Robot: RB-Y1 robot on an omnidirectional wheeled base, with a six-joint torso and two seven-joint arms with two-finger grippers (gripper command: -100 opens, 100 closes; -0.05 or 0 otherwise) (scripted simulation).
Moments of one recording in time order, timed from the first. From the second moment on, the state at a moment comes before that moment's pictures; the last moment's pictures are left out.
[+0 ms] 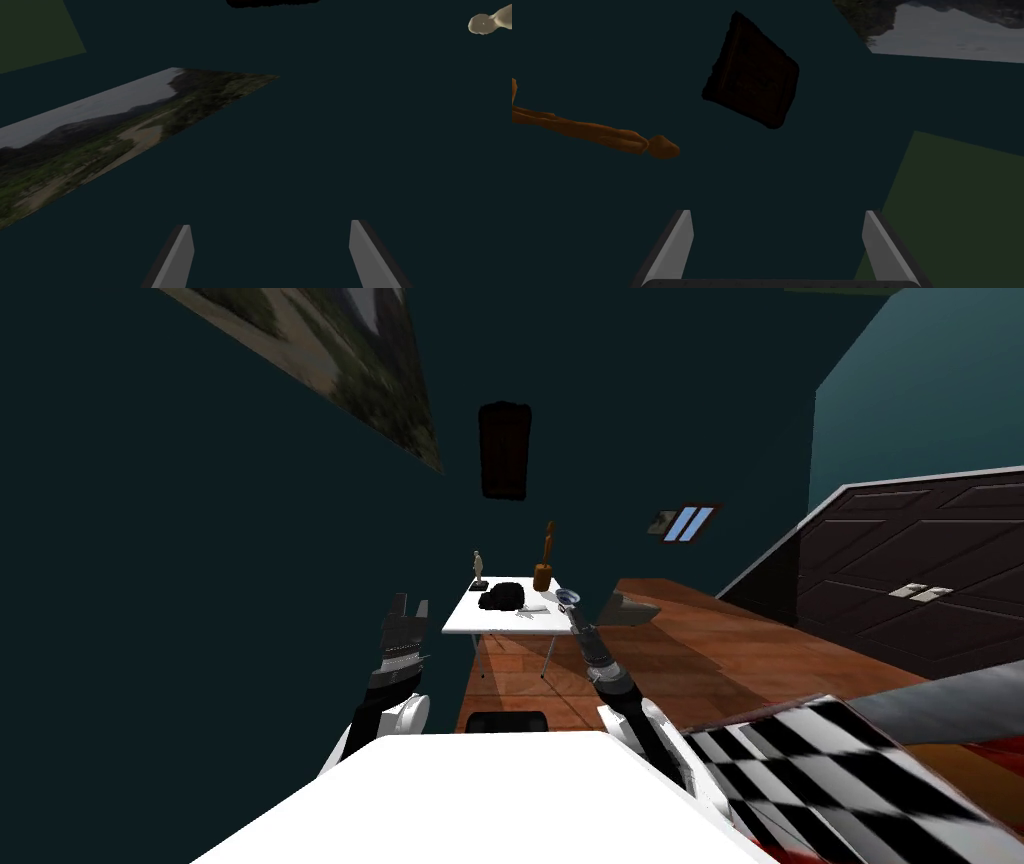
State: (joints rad) left arm 0.54 -0.05 -0.03 -2.24 -0.01 -0.53 0.01; right arm 0.51 -0.32 0.05 -2.13 0.22 -0.70 0.02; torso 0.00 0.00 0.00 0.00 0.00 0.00
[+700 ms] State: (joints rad) left arm 0.54 -0.05 -0.03 -2.24 -0.01 -0.53 0.01; right arm 0.51 -0.50 0.05 -2.03 0.34 -0.80 0.00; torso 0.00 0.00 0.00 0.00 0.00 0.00
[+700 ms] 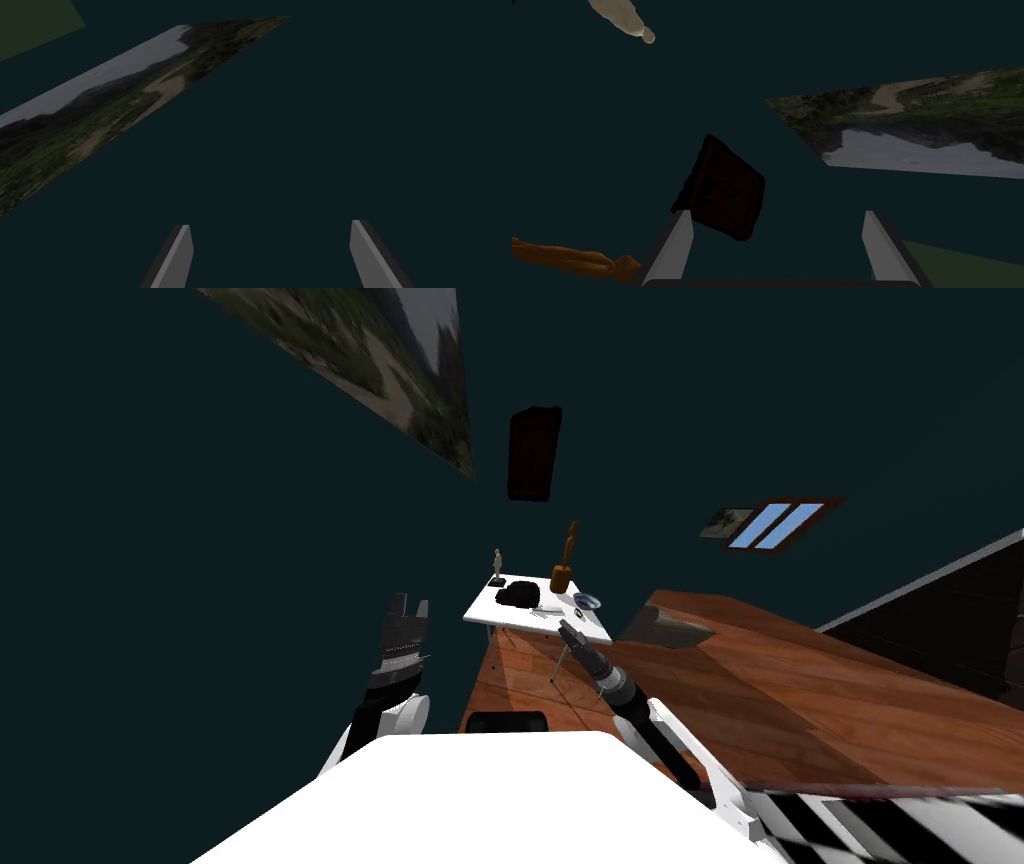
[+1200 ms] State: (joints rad) left arm 0.54 -0.05 -0.03 -2.24 -0.01 -0.53 0.01; right arm 0.49 -0.65 0.06 -1.92 0.46 -0.87 -0.02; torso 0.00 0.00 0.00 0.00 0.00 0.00
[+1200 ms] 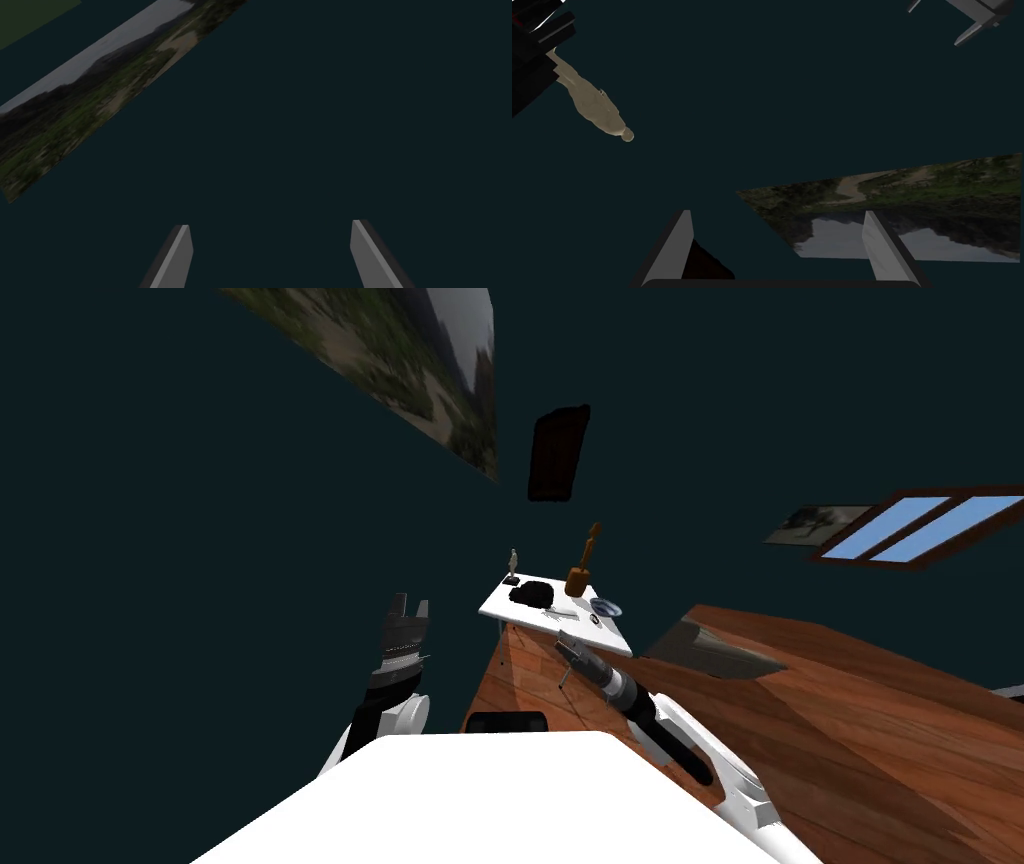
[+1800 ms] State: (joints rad) left arm 0.54 -0.05 -0.03 -2.24 -0.01 -0.53 0.01; right arm 0.48 -0.82 0.06 -1.81 0.59 -0.95 -0.06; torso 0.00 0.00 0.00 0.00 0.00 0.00
